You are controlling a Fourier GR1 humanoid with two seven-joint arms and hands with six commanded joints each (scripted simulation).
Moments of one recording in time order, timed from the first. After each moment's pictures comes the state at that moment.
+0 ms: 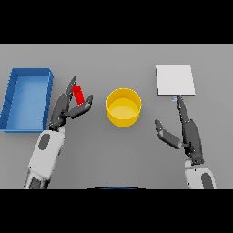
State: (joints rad) left arm -0.35 0.03 -0.03 -1.12 -0.21 0.05 -0.07; right arm 0.12 -0.05 0.13 -1.71 0.26 -0.06 -0.09
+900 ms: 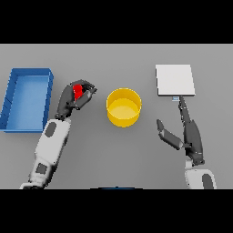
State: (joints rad) left arm -0.51 0.00 0.04 -0.90 -0.18 0.08 -0.17; right arm 0.13 -0.05 0.12 -1.71 0.25 -0.07 -0.09
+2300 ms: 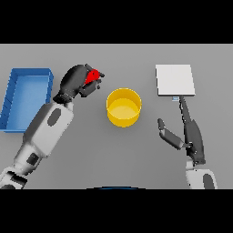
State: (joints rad) left arm -0.66 0.21 -0.32 -1.11 -0.48 0.05 0.20; right arm 0.13 -0.06 0.13 -1.73 0.27 -0.07 -0.06
